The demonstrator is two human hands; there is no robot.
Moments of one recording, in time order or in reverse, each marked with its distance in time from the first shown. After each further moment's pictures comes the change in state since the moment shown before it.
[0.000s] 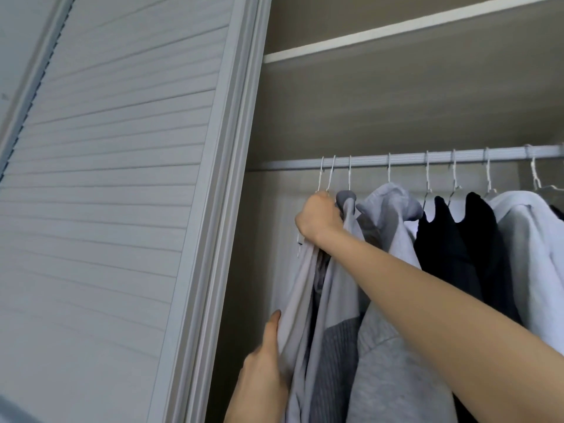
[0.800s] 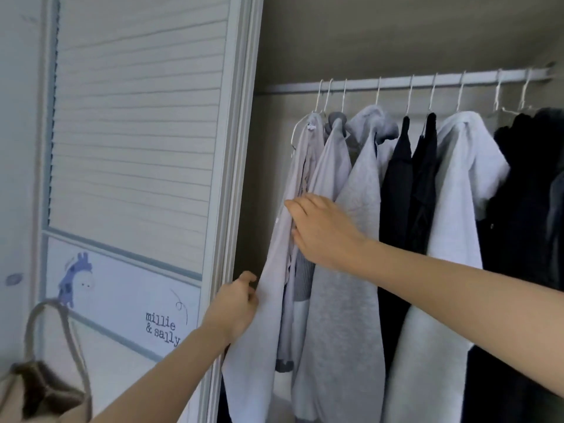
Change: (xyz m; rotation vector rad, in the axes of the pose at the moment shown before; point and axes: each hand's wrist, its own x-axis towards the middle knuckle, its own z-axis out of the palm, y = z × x) left_hand -0.164 -0.043 -0.009 0.216 0.044 -0.041; right_hand -0.247 0.064 -0.065 -0.329 -0.192 -0.770
